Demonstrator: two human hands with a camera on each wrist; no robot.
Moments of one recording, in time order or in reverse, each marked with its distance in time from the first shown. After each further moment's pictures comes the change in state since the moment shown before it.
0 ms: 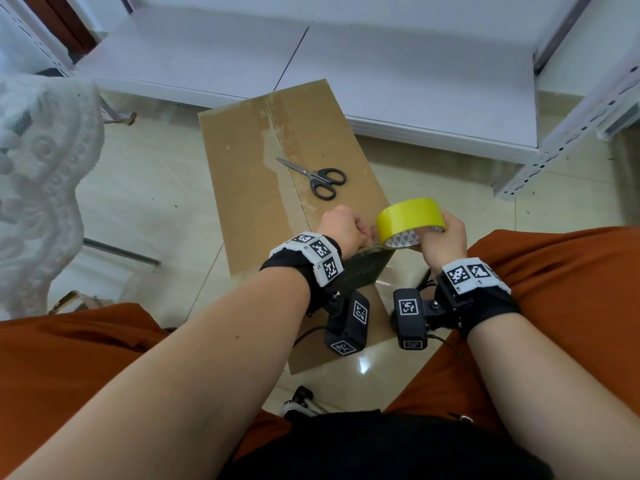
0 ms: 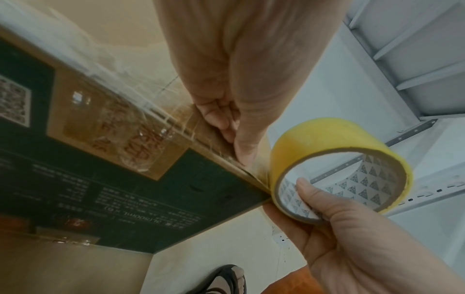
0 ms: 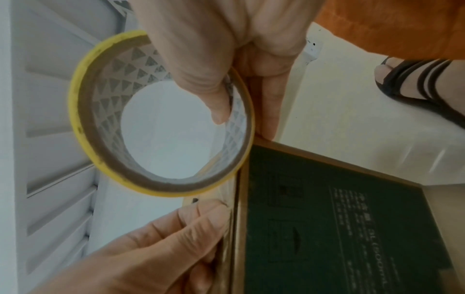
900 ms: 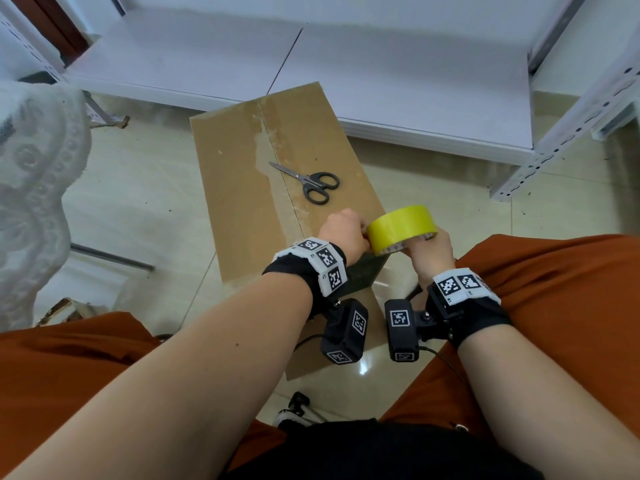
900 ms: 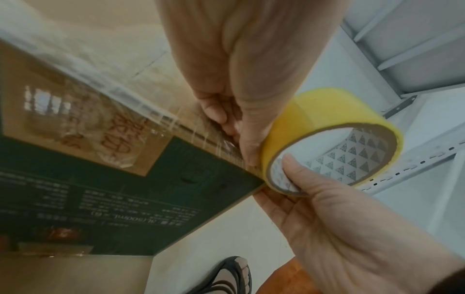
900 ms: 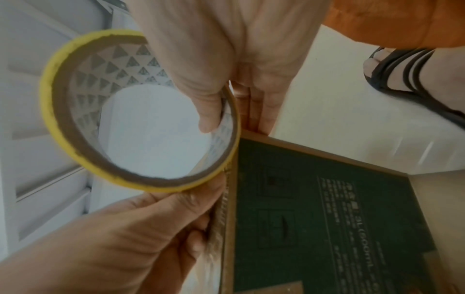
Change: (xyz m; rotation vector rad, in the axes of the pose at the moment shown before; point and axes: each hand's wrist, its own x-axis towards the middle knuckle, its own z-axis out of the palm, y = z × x) left_hand 0.000 0.016 0.004 0.271 -0.009 0.094; right_hand -0.005 -0.004 0.001 -0.050 -0.051 0.059
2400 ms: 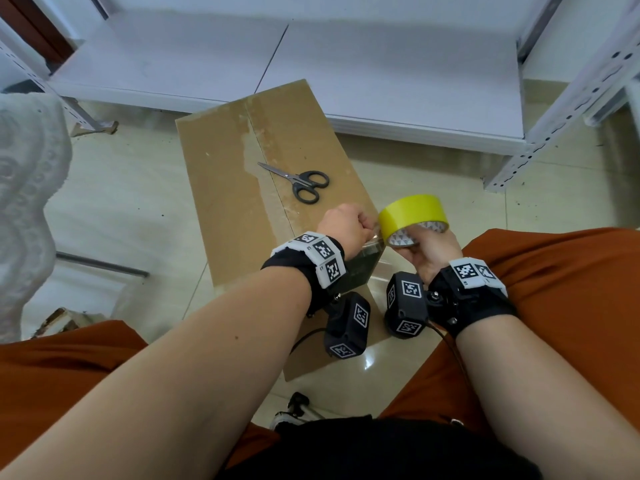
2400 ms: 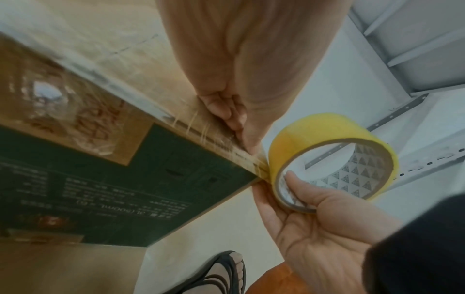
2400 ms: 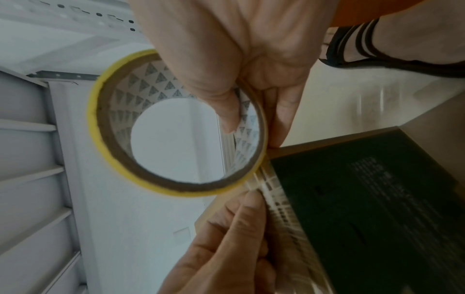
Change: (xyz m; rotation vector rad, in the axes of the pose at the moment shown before) left_hand 0.012 0.008 0.009 -0.176 0.023 0.003; right_hand 0.036 0.030 -0.004 0.742 -0.018 0.359
